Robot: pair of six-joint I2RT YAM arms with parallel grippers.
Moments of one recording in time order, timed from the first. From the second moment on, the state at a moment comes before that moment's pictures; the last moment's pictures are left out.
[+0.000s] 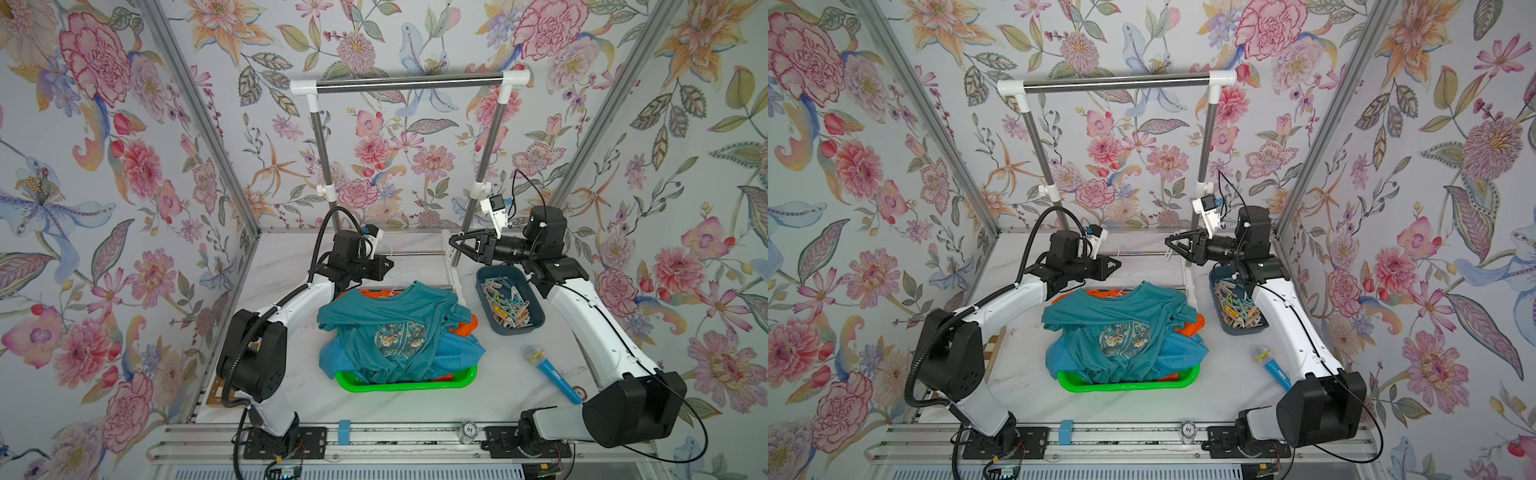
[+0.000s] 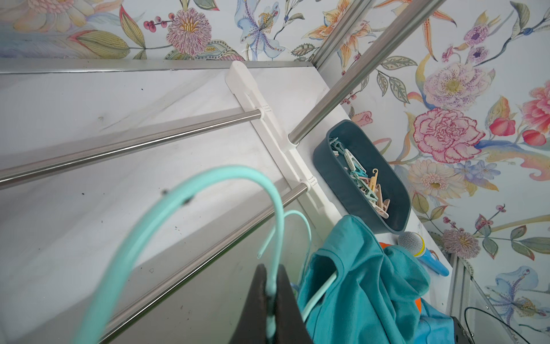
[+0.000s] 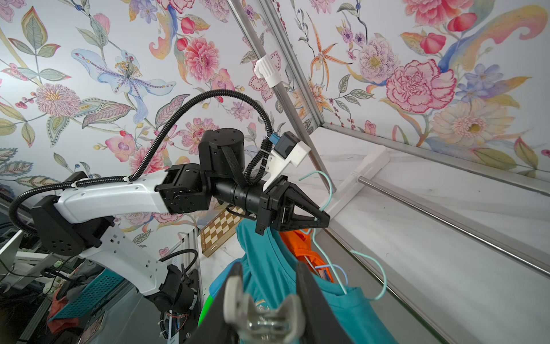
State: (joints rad) left arm -0.42 1.69 1.28 -0.13 0.48 -0.28; right arm 0.18 1.39 1.35 -0.22 -1.03 0.29
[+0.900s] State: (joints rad) left arm -0.39 1.39 1.63 -0.23 0.53 -0.16; right arm 0.22 1.42 1.66 -0.29 -1.03 0.29
